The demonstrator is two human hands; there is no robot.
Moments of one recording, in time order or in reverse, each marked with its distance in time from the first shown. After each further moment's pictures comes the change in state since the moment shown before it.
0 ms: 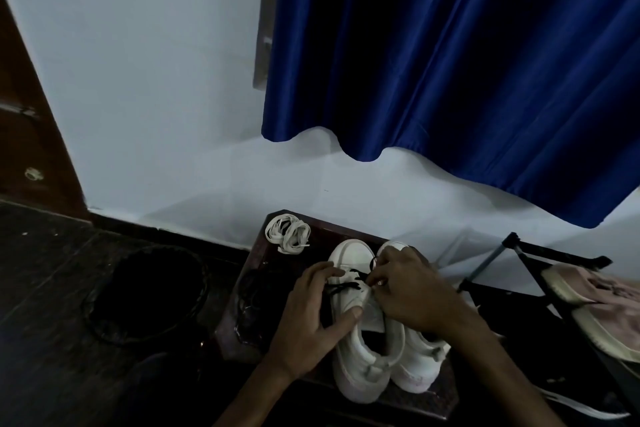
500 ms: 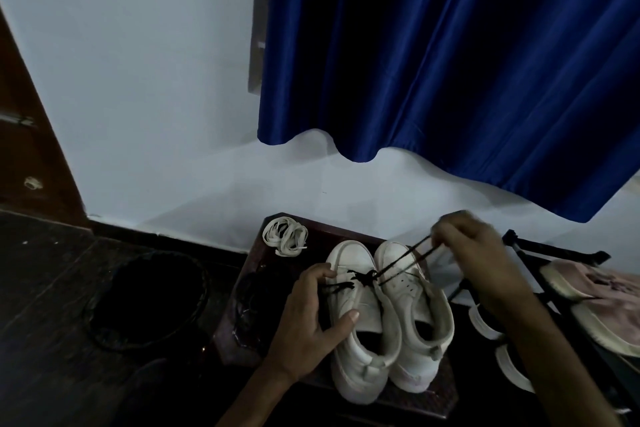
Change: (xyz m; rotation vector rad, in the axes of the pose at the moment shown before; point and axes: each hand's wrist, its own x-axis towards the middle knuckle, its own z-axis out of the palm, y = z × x) left_hand -0.002 0.005 0.000 -0.049 0.006 -0.013; right_hand -0.024 0.043 -0.047 0.775 0.508 0.219
